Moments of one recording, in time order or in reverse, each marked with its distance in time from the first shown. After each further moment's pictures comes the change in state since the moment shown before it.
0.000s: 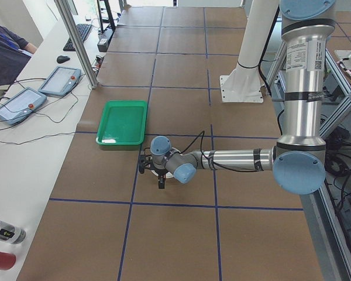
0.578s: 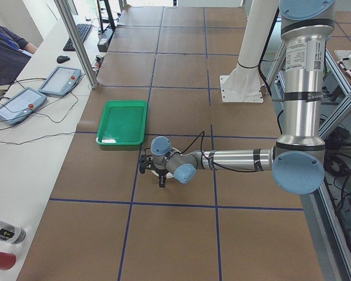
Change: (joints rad) left arm 0.005 -0.001 0.004 -0.003 -0.001 0.001; right arm 0.000 0.000 0.000 0.000 0.000 0.000
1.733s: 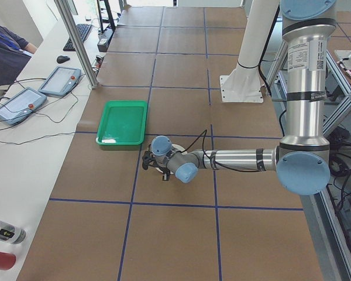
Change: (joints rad) left arm -0.079 0.034 -0.040 0.034 -0.230 0.202; right arm 0.000 0.000 0.001 -0.001 0.000 0.000
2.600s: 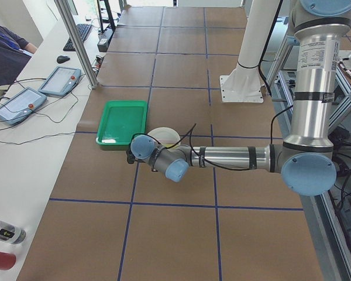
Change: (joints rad) left arm -0.181 -0.129 -0.001 0.132 -0.244 -0.028; right arm 0.000 0.000 0.000 0.000 0.000 0.000
